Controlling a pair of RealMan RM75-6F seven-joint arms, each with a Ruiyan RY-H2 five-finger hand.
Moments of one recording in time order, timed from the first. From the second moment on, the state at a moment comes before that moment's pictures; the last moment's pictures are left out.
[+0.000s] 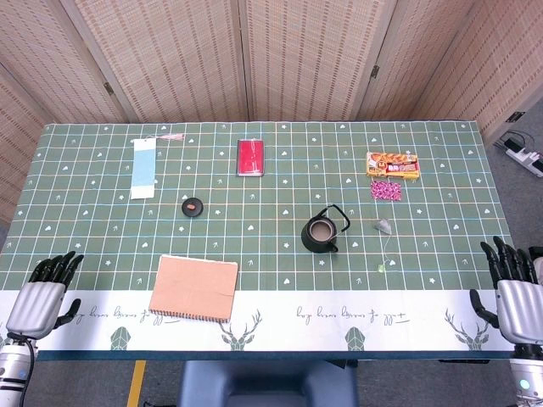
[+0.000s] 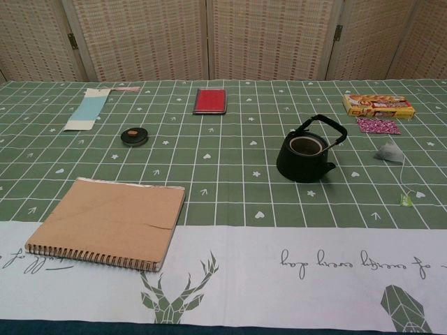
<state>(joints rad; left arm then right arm) -0.19 -1.14 -0.01 -1.59 1.42 1.32 0.23 0.02 -1.11 0.09 -1.72 -1.42 1.50 -0.15</state>
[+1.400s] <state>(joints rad) -0.17 -1.11 0.00 -1.61 1.44 1.33 0.15 0.47 -1.29 0.12 -1.55 -1.03 0.86 -0.45</state>
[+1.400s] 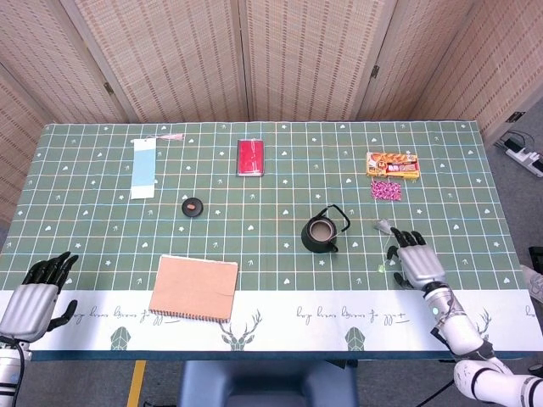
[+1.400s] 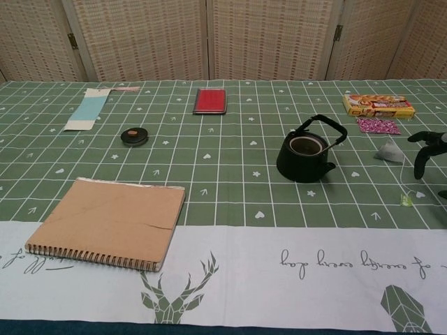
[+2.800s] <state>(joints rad) -0.17 -1.11 0.00 -1.61 1.45 1.34 0.14 0.58 -1.42 0.05 -1.43 -0.92 0.87 -0.51</state>
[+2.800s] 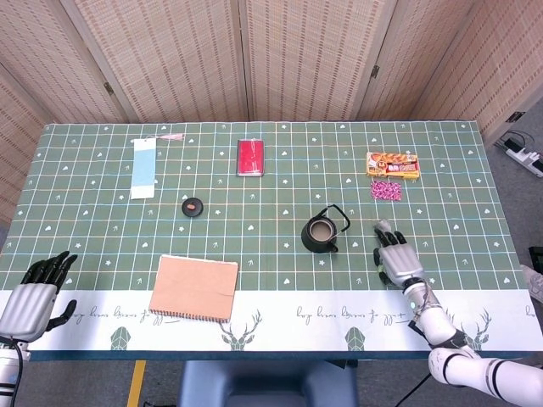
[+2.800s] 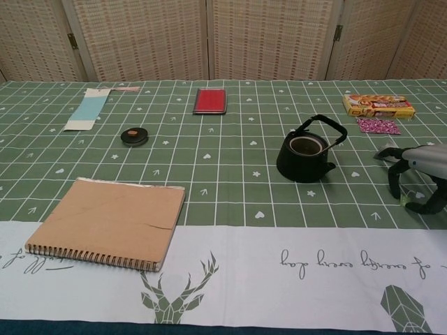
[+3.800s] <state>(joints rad) -0.17 -1.11 0.00 -1.59 1.47 1.34 0.12 0.60 -1.45 0.03 -1.40 -0.88 0.91 -0.56</state>
